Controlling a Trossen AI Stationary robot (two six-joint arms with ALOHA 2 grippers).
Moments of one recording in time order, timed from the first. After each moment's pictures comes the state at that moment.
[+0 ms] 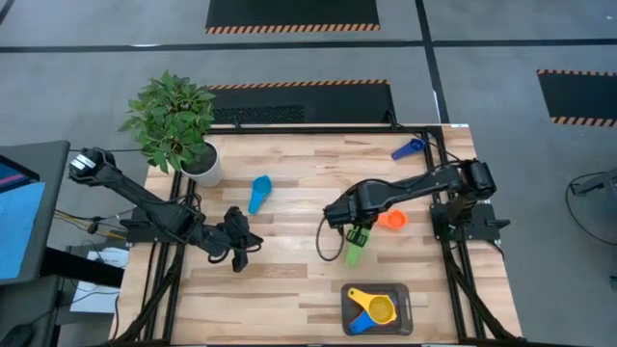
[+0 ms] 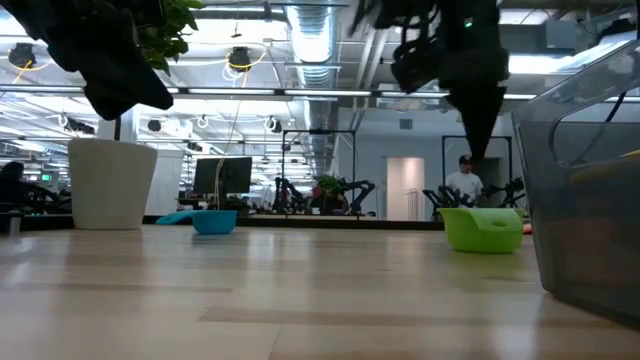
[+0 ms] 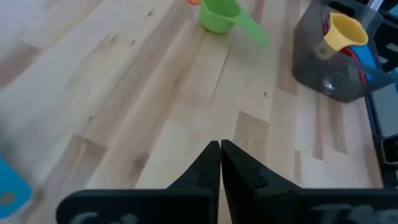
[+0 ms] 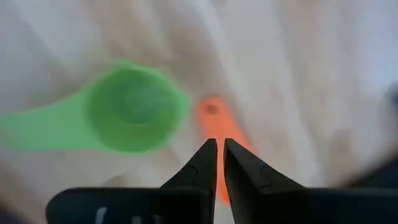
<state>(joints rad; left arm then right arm) -0.50 1.09 0.58 -0.21 -0.45 -0.74 0.13 1.79 1.43 -1.35 0.21 0.59</state>
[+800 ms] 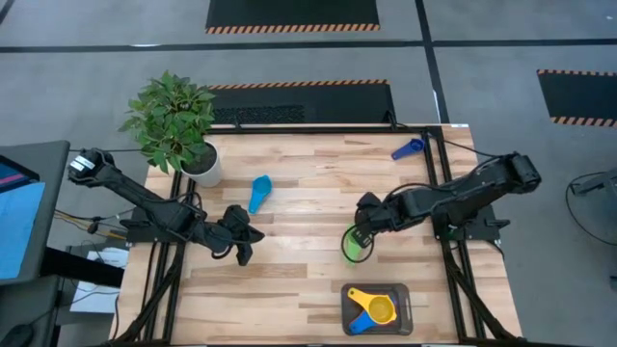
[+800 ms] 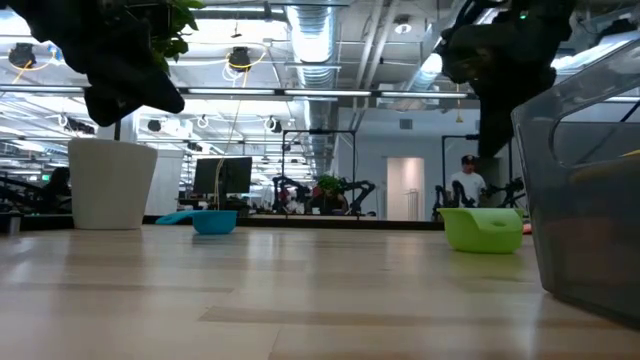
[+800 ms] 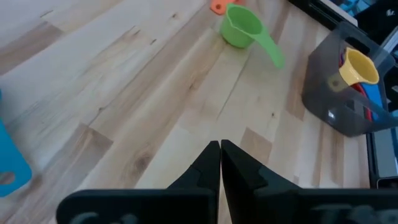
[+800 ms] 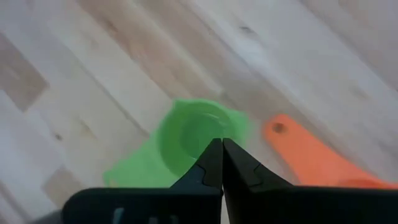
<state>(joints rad) -0.46 1.09 0.58 -0.21 -0.47 -0.89 0.24 1.43 0.98 -0.77 0.23 1.02</state>
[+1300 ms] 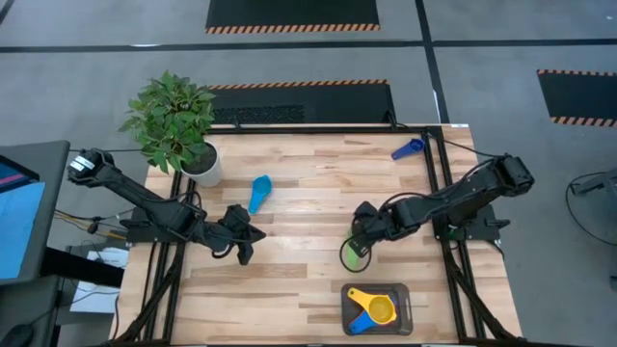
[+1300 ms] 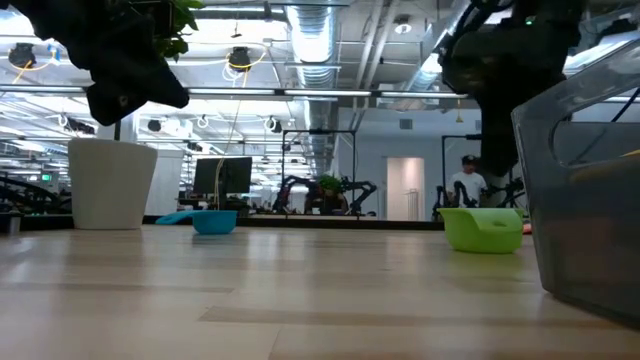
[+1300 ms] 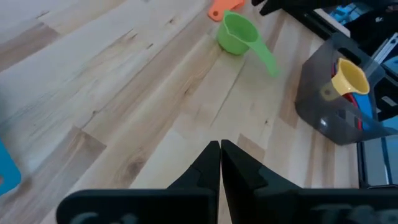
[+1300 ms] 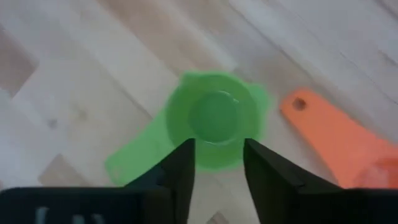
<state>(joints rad) -0.46 1.09 0.58 -0.18 -0.47 -0.90 0.29 1.50 0.98 -0.76 0.21 1.11</state>
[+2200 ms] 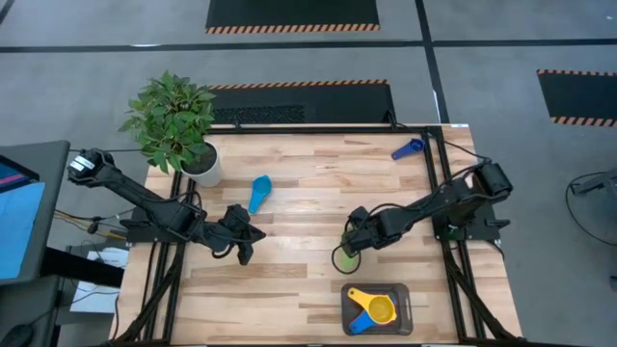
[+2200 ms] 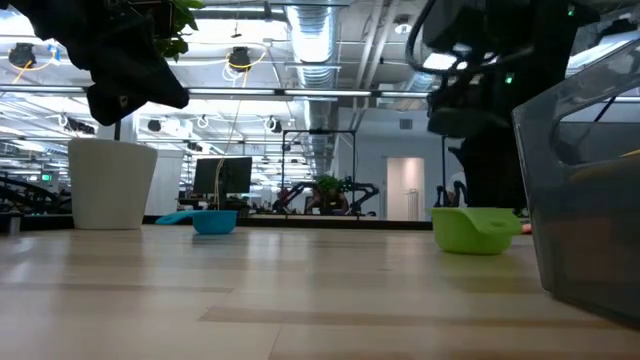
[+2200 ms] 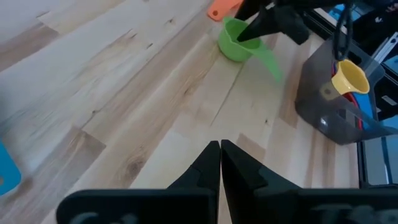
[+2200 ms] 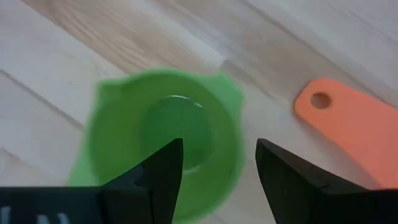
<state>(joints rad) -0.46 1.09 0.58 -0.18 -0.46 -0.90 0.29 1.70 0.98 -0.71 0.26 1.25</state>
